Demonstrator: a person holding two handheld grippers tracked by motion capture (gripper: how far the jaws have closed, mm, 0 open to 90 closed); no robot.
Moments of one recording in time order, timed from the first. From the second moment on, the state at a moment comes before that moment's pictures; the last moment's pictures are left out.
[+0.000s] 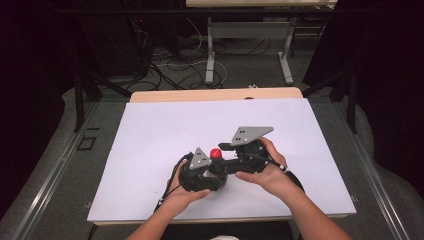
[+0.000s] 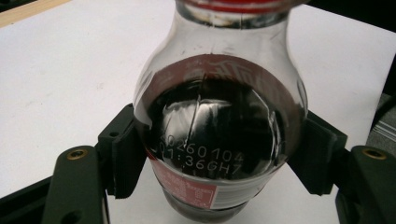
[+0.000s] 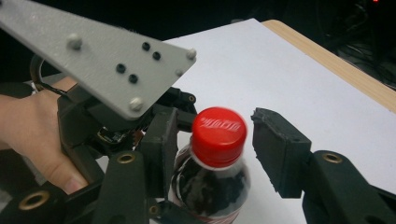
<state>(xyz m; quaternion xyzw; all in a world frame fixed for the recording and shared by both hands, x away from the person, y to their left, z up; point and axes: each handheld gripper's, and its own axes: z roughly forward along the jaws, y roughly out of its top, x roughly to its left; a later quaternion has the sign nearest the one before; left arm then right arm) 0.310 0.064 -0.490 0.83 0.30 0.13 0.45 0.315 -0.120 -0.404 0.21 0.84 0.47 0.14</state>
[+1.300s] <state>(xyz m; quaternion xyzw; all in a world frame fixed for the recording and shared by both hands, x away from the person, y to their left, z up) 0.307 0.061 -0.490 0.84 0.28 0.13 0.44 0.337 -0.122 -0.411 0.15 0.86 0.47 0.09</state>
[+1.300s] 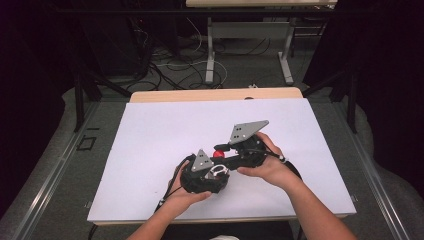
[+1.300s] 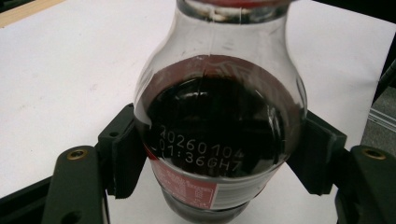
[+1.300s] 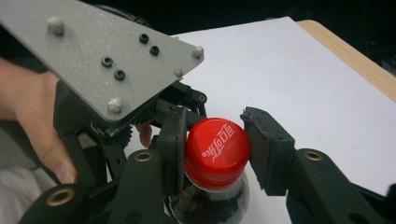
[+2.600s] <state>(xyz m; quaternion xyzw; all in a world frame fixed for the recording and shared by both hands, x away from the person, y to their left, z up) 0.308 0.064 -0.489 0.84 0.30 0.13 0.44 0.323 -0.116 -0.409 0.17 0.85 0.48 0.14</state>
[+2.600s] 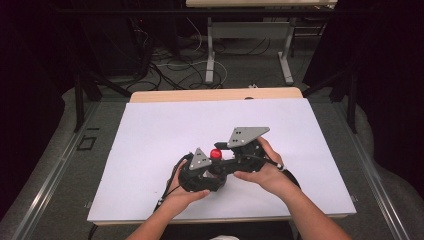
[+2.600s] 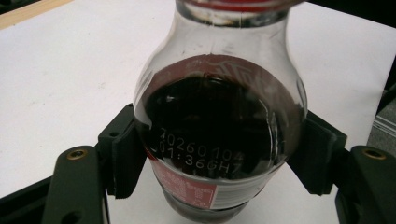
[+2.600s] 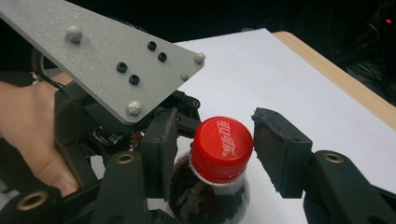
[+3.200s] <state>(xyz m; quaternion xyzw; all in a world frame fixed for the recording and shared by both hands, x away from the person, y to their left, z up) 0.306 0.061 -0.490 0.85 0.28 0.12 0.44 0.343 -0.118 -0.411 0.11 0.86 0.48 0.09</state>
